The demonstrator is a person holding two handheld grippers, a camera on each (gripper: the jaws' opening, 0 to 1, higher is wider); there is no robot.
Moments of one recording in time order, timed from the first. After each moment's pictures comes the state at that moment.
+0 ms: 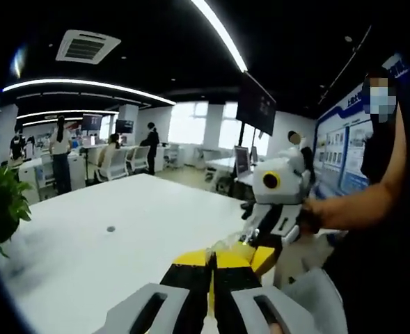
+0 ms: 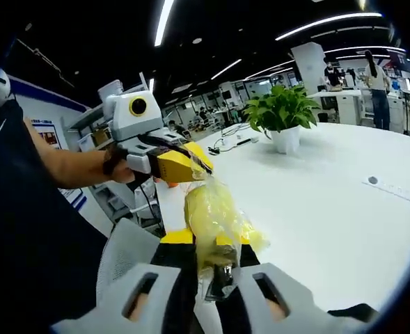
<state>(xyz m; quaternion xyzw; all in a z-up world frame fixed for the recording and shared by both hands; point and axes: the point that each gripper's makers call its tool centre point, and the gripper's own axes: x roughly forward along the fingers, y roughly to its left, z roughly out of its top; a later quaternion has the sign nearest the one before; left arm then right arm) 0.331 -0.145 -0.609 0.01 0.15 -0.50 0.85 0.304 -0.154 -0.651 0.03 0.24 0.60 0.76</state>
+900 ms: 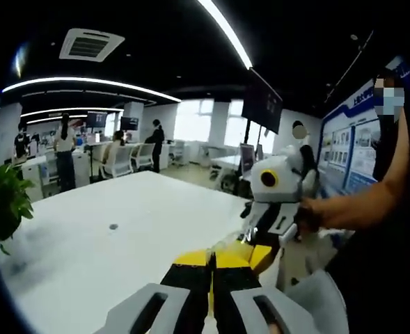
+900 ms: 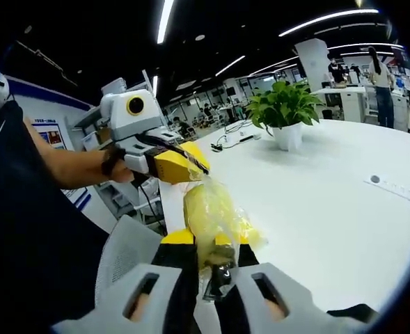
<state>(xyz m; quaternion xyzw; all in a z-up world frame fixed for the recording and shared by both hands) 0.338 -0.152 -0.606 0.00 0.16 -0.49 0.86 0.313 -0.164 -0.650 0.04 0.24 0.61 0.75</state>
